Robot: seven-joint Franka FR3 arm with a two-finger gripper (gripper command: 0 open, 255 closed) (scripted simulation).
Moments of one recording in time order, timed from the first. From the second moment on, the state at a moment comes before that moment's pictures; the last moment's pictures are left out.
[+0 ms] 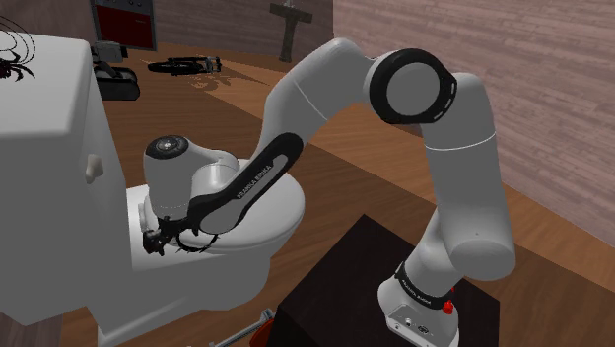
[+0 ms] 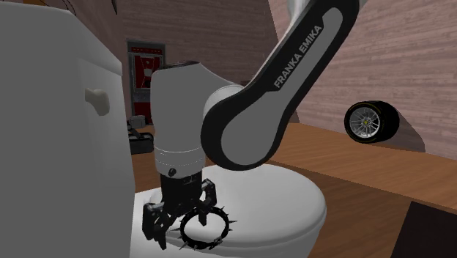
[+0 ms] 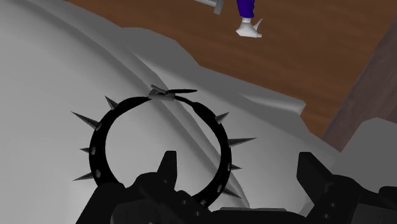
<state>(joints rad) 0.27 0.63 0.31 -1.90 -0.55 2.53 0.98</state>
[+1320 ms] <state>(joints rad) 0.27 0.62 0.31 -1.90 -0.54 2.52 0.98</state>
